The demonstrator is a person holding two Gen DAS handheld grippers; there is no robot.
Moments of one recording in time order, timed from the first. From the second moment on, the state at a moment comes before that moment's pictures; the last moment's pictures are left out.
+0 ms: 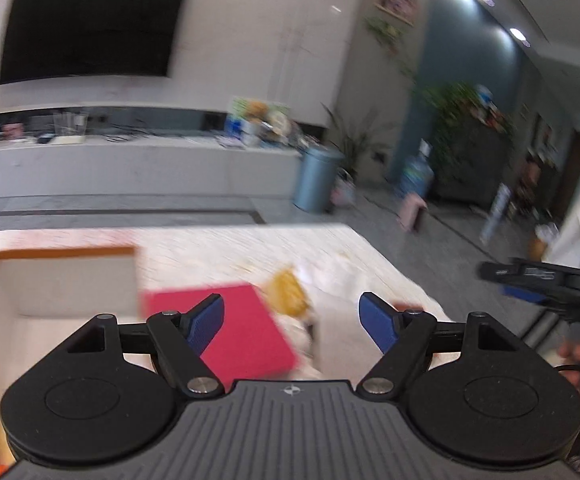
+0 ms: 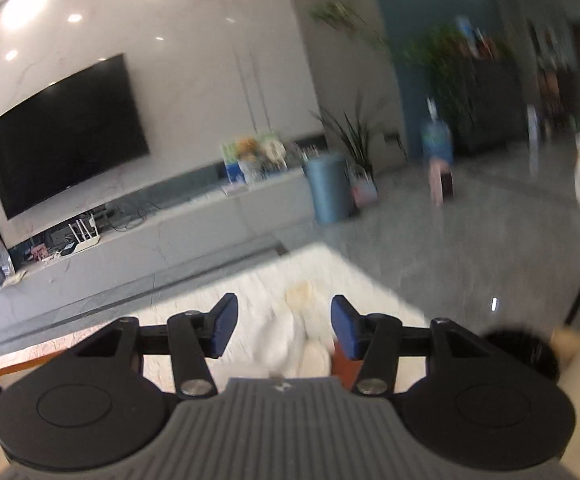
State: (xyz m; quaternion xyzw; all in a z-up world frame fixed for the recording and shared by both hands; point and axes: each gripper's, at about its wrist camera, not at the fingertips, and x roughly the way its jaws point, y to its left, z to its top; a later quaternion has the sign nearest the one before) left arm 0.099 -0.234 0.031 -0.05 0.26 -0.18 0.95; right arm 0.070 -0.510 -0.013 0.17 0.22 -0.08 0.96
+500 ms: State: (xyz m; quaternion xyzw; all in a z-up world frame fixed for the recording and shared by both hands) left arm 0.143 -0.349 -0.082 0.05 0.34 -0.19 0.92; right arm 0.093 -0.545 -0.066 0.17 0.29 -0.12 0.93
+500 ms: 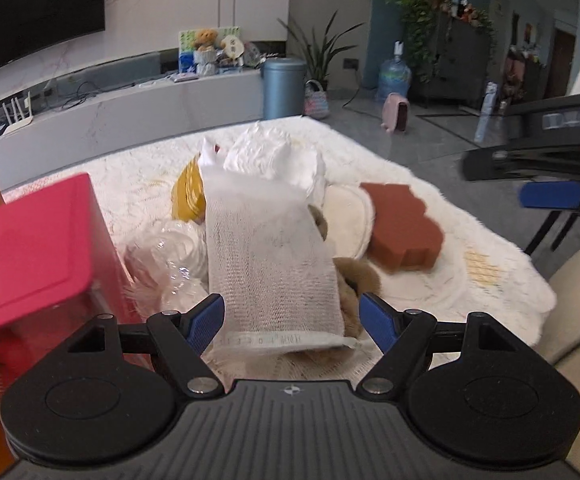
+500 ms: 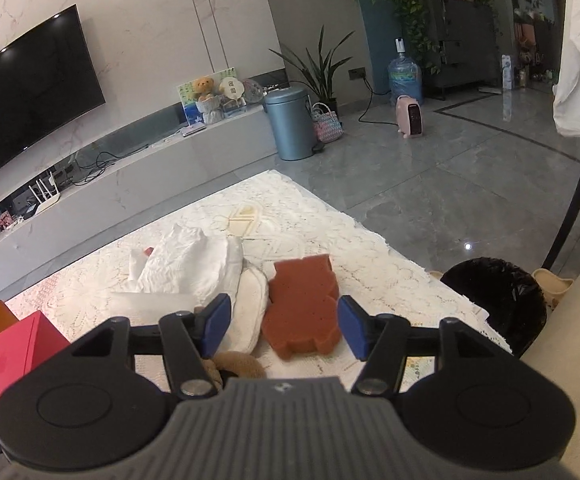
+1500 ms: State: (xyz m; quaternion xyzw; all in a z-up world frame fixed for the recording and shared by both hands) left arm 0.105 -0.320 -0.076 0.08 0.31 -0.16 0.93; right arm 0.115 -0.533 -0.103 0.20 0.35 -0.05 0.91
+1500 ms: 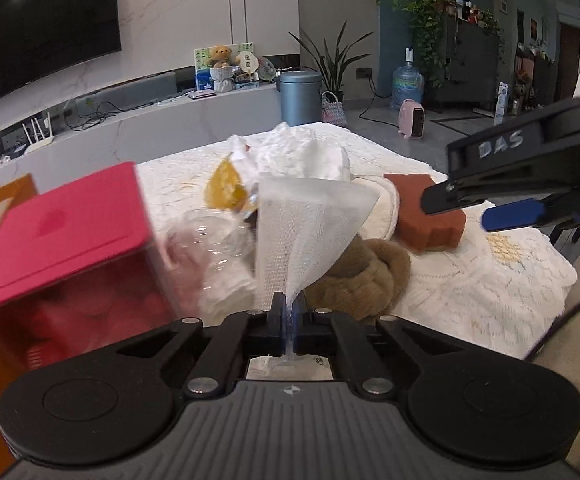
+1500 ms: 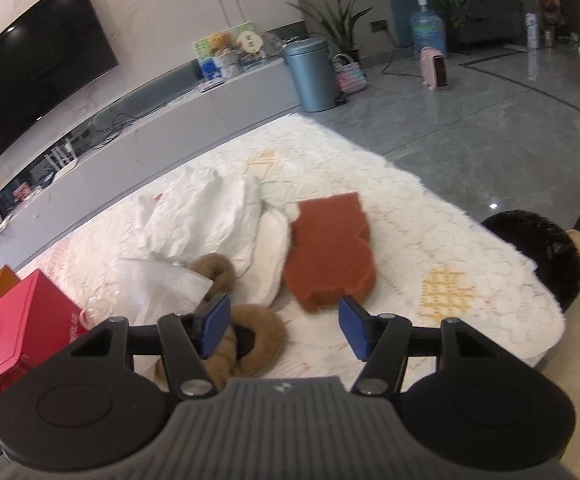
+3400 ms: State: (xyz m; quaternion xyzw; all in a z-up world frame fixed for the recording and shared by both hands) left arm 0.097 -0.230 -0.135 -0.17 0.32 -0.14 0.92; right arm 0.147 -0.496 -0.135 0.14 0.42 -0.02 0.90
